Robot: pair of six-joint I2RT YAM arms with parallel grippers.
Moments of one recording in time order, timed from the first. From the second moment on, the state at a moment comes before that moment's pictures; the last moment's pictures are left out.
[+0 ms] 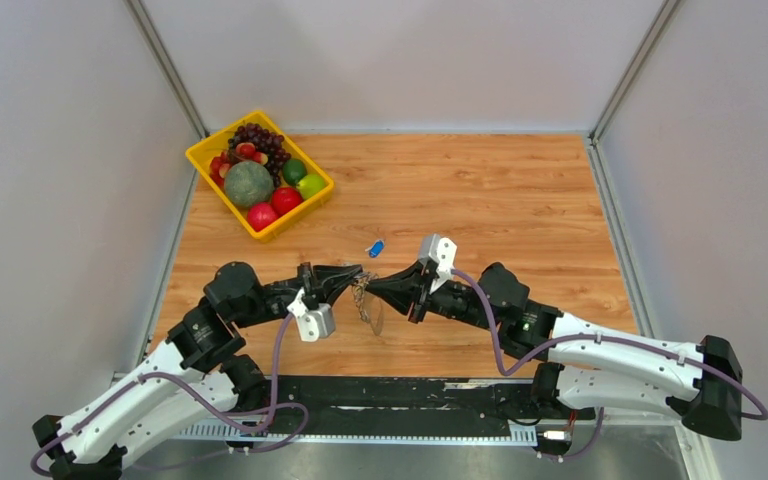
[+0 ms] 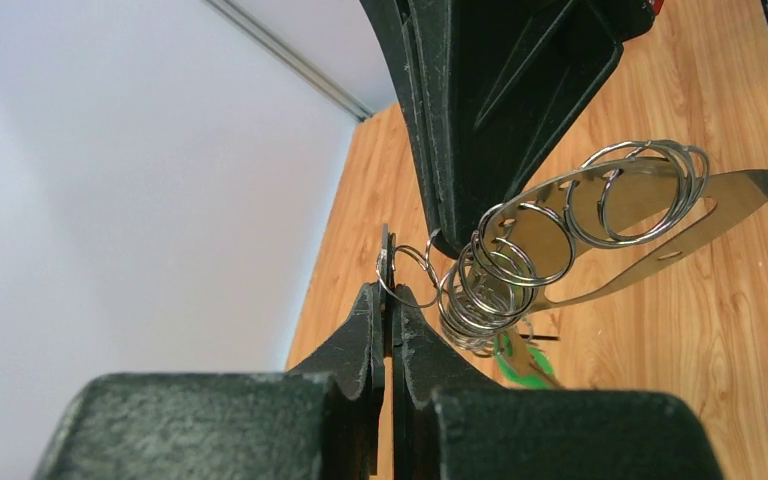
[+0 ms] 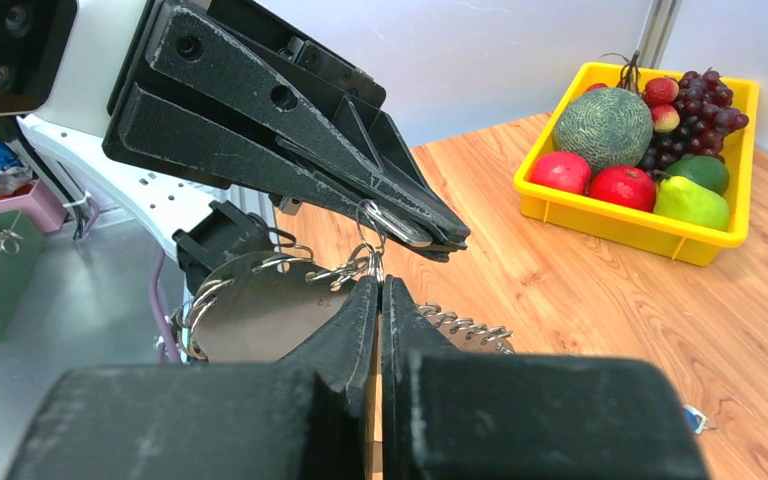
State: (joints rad) left arm -0.84 0.56 0.66 -0.13 0.44 0.80; right arm 1.17 0.95 0.68 0.39 -0.10 0.13
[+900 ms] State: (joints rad) left arm -0.84 0.63 0.66 -0.16 0.44 0.80; right arm 1.18 0.91 0.68 0.28 -0.04 0.06
